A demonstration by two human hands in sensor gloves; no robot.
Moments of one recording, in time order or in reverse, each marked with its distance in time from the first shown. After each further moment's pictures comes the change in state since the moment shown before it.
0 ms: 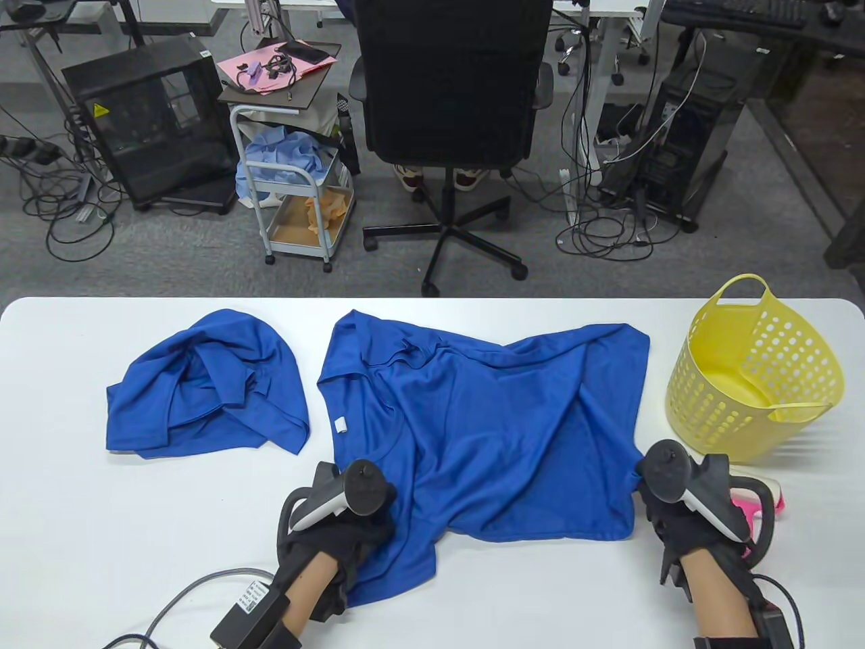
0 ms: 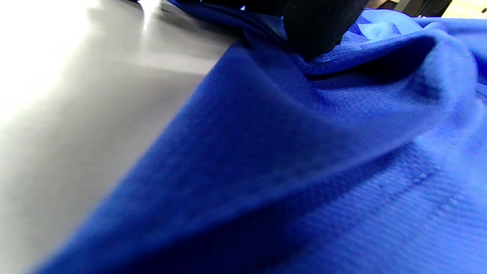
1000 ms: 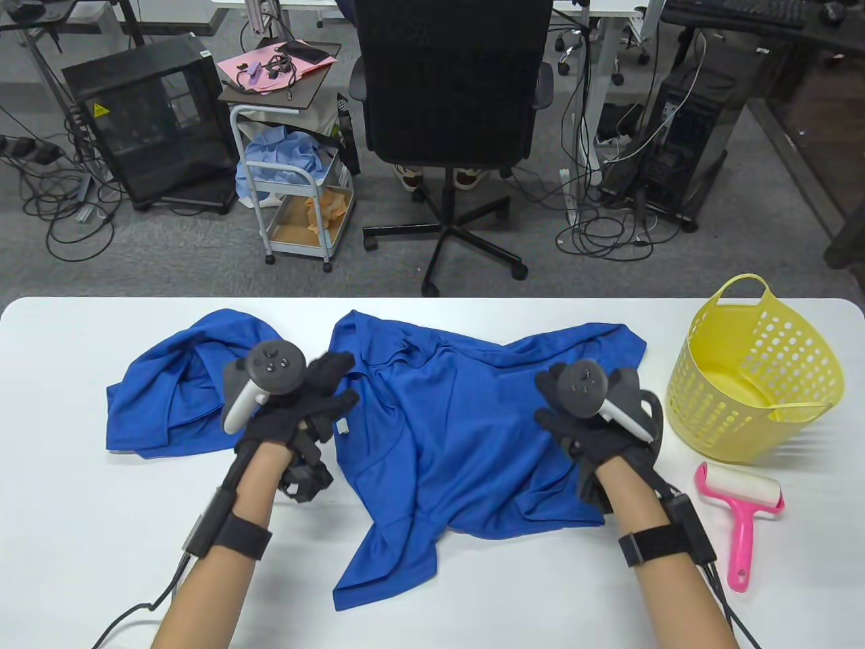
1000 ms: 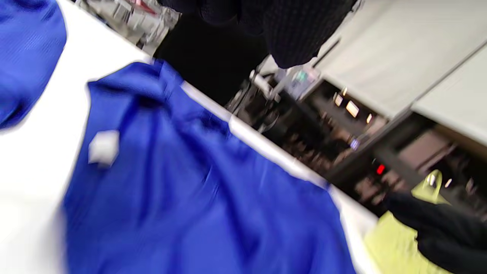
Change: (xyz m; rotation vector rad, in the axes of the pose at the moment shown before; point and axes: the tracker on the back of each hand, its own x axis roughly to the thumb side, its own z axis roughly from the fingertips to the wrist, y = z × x) left_hand -0.046 0.113 -0.005 0.236 -0.055 0.380; right_hand 0.126 0.005 -0.060 0.201 -0.394 -0.242
